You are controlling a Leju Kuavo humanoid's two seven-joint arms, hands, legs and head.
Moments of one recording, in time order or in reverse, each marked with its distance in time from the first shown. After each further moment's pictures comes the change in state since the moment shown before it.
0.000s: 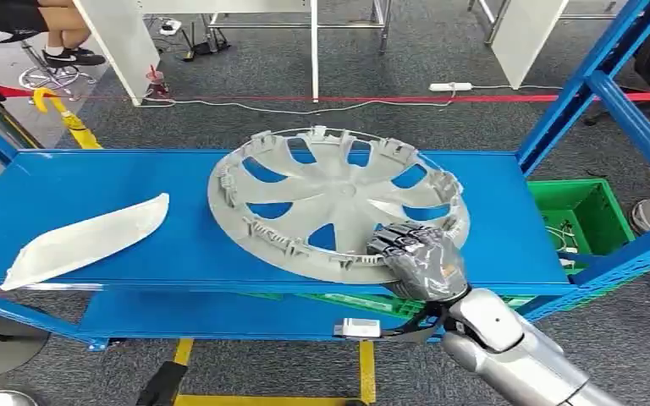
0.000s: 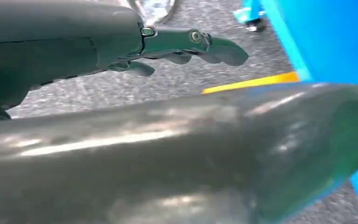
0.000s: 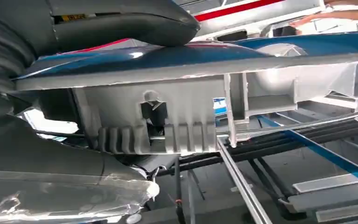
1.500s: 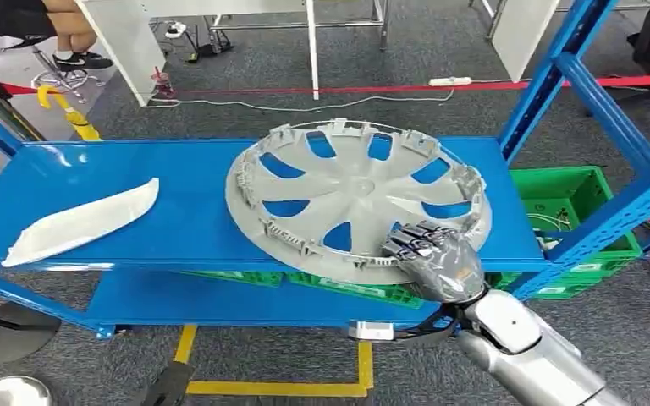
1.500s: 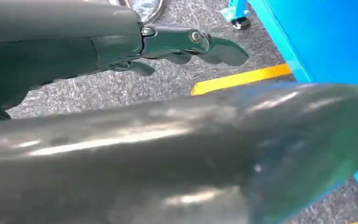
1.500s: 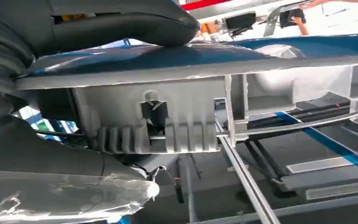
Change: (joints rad) left arm -0.002 0.003 -0.003 -0.001 -0.021 -0.008 -0.069; right arm 0.039 -0.012 -0.085 -0.034 0.084 -0.009 -0.057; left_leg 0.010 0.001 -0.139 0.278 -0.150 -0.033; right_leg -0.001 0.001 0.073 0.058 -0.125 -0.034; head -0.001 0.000
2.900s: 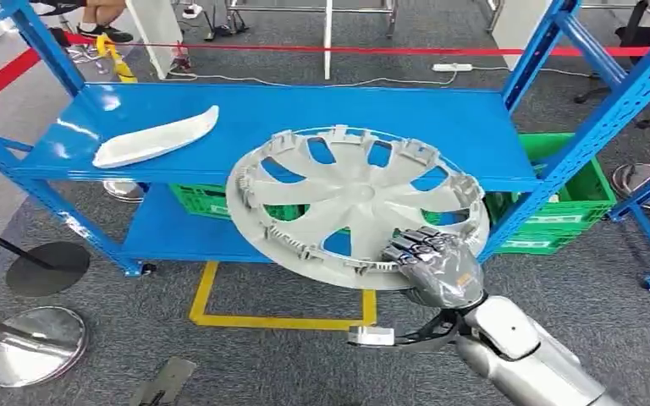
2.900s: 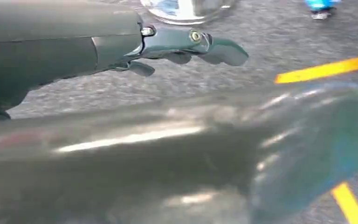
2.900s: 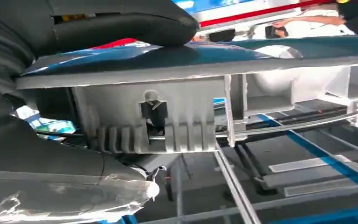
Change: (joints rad) left arm -0.002 0.000 -0.008 -0.006 -0.010 0.020 0.006; right arm 0.024 -0.003 0.005 -0.002 -0.048 0.000 -0.002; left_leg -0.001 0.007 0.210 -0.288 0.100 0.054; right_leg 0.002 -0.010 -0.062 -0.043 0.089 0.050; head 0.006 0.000
